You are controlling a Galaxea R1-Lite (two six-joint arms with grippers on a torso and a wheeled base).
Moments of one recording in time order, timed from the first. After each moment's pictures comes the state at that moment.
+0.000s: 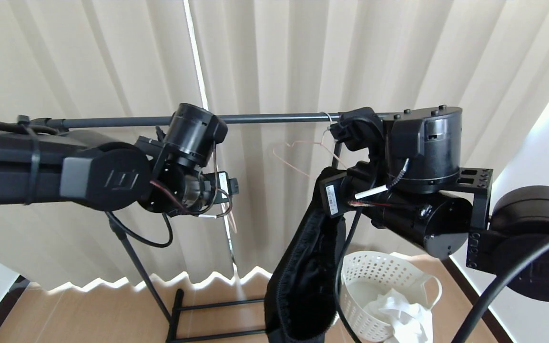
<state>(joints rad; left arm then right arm) -0.55 1.88 -1.38 0.24 0.45 -0.50 0.79 1.77 -1.10 -0.35 -0.50 0.03</state>
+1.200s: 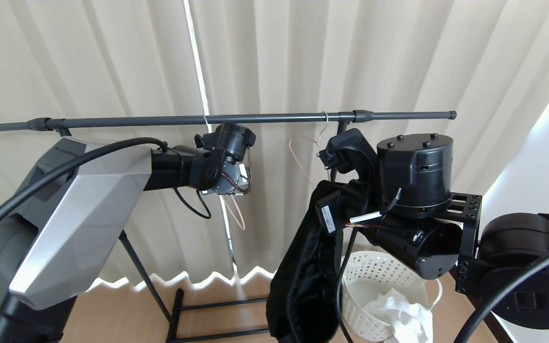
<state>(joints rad) -0.45 2.38 -1.94 0.24 0.56 -0.51 0.81 1.79 -1.00 -0.48 -0.50 -0.07</state>
